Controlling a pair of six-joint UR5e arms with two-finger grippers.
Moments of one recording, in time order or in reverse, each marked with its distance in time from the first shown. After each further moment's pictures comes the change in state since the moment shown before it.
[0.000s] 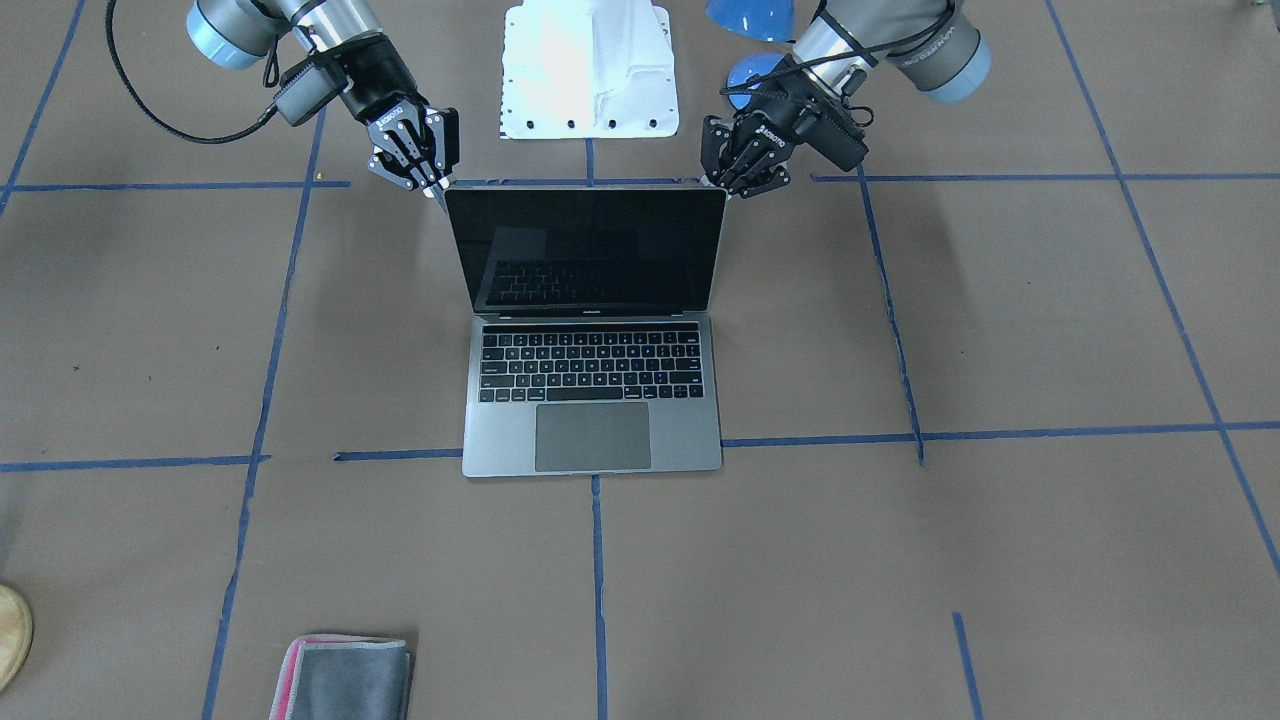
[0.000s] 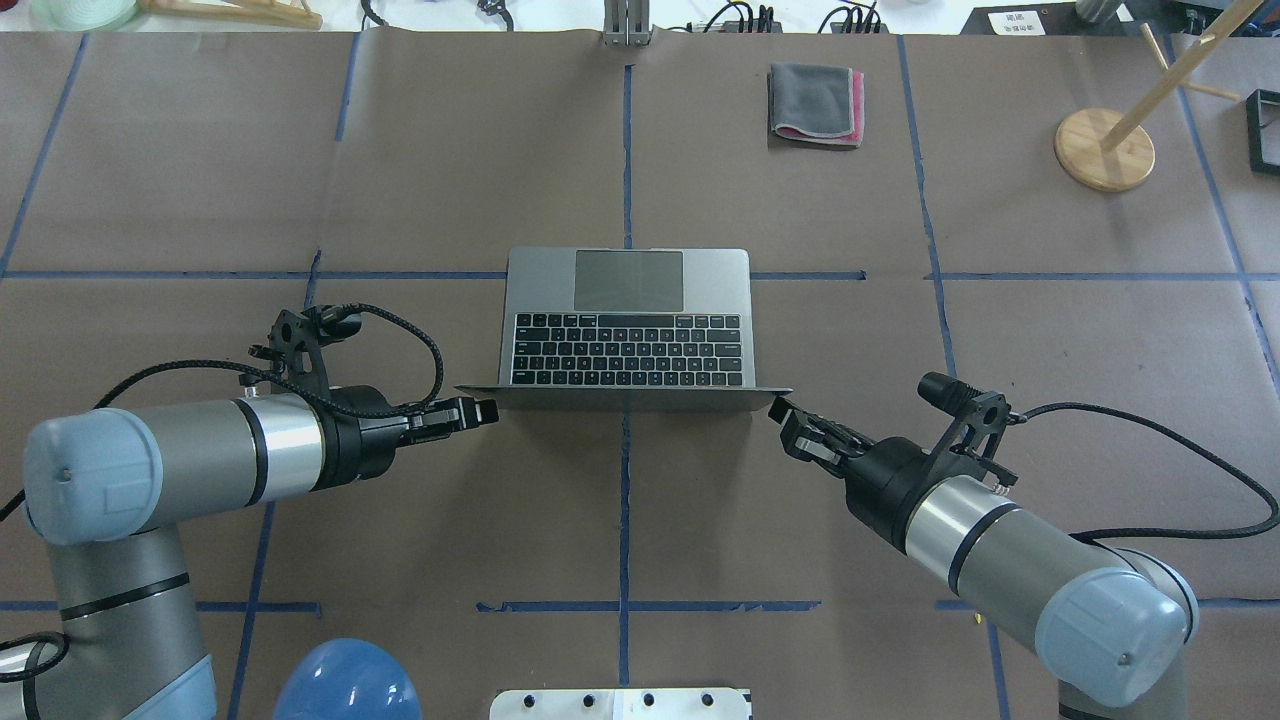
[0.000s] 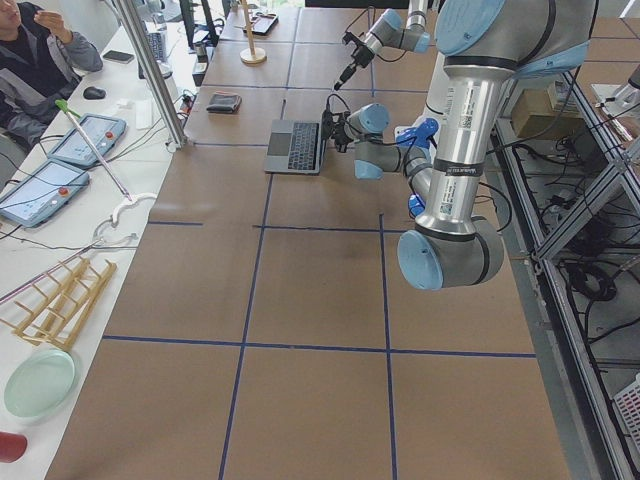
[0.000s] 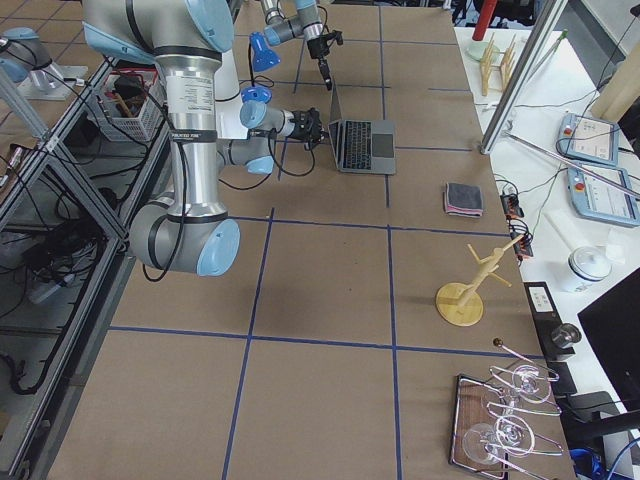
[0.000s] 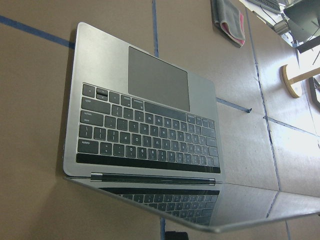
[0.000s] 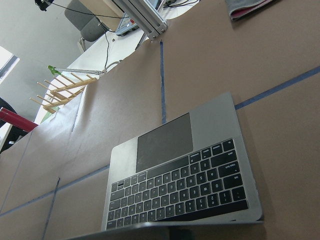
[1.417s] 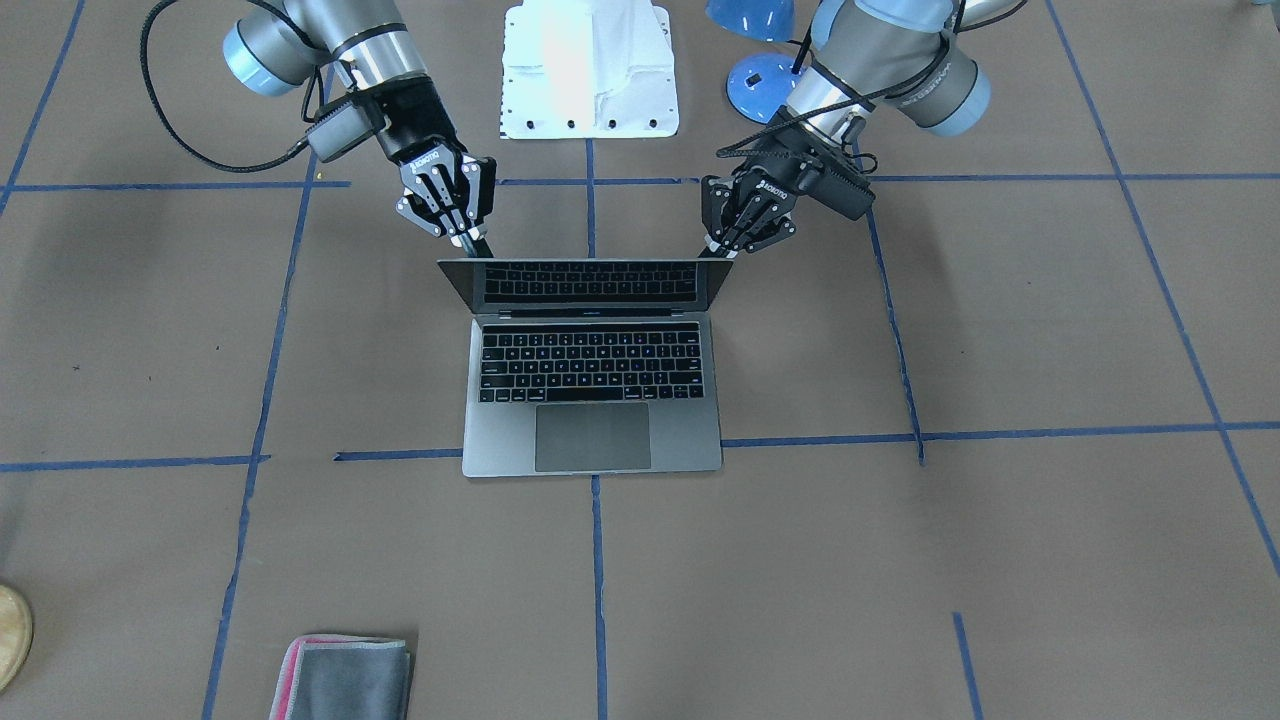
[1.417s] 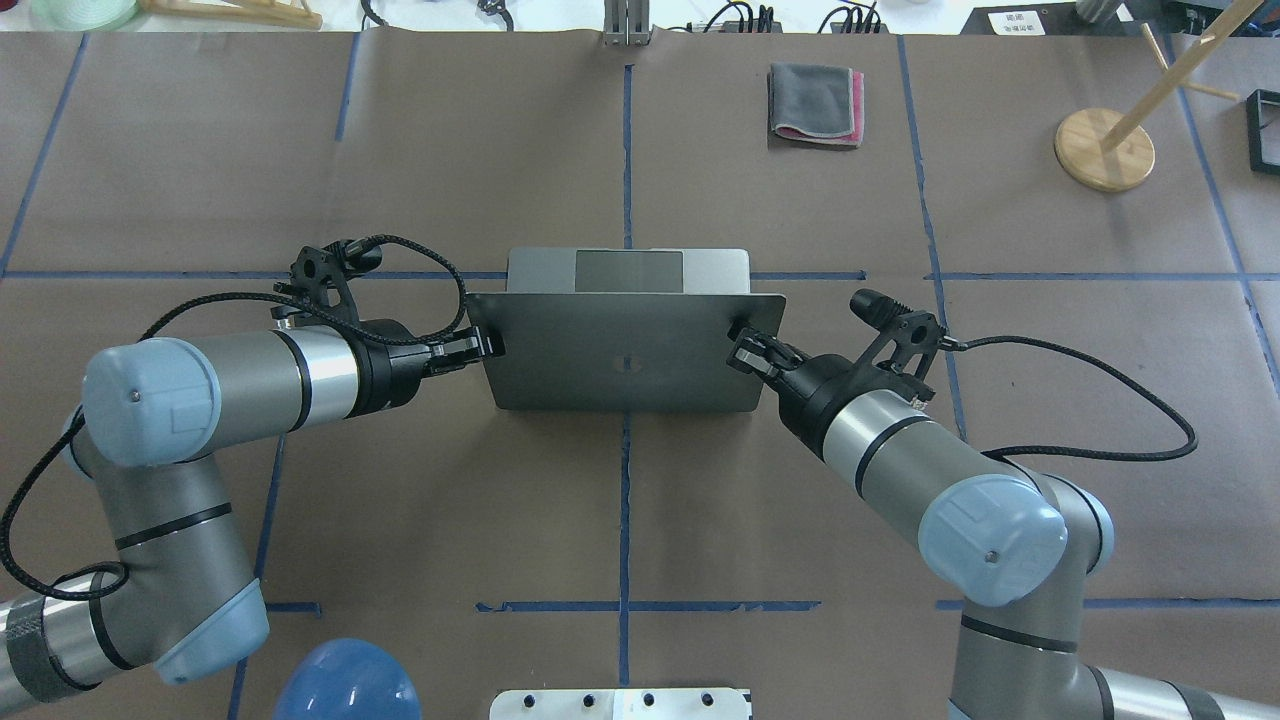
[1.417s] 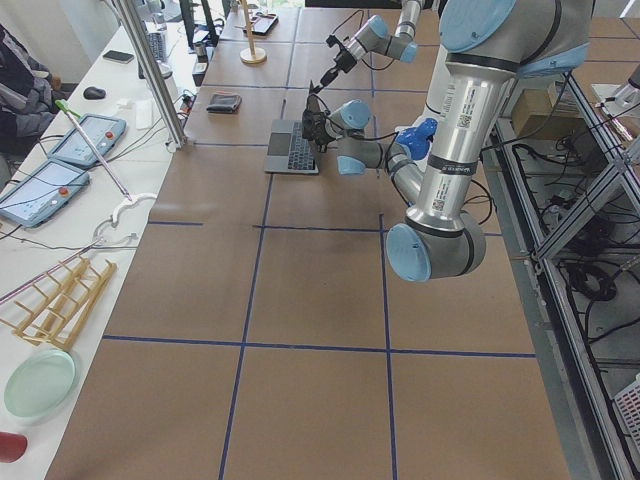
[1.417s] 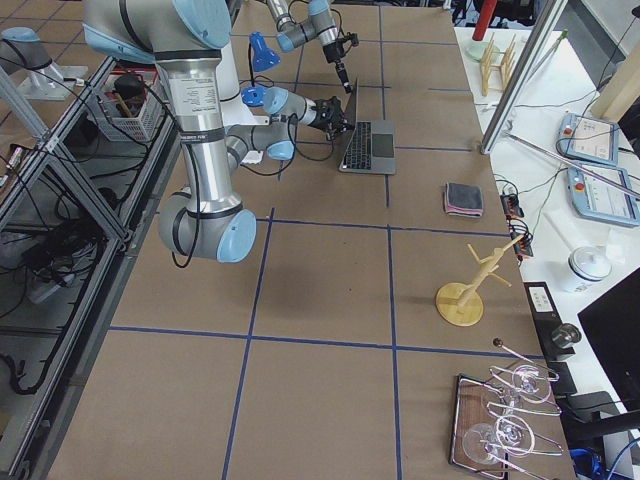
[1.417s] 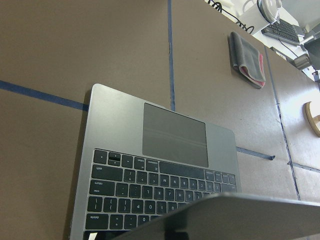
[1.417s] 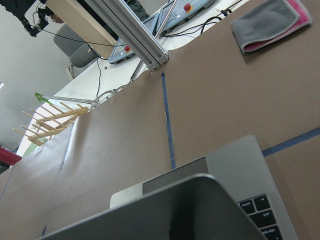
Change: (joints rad) left arm -0.076 -0.092 0.102 0.042 -0.002 0.000; right arm 0.128 0.216 -0.128 -0.154 0.022 0.020
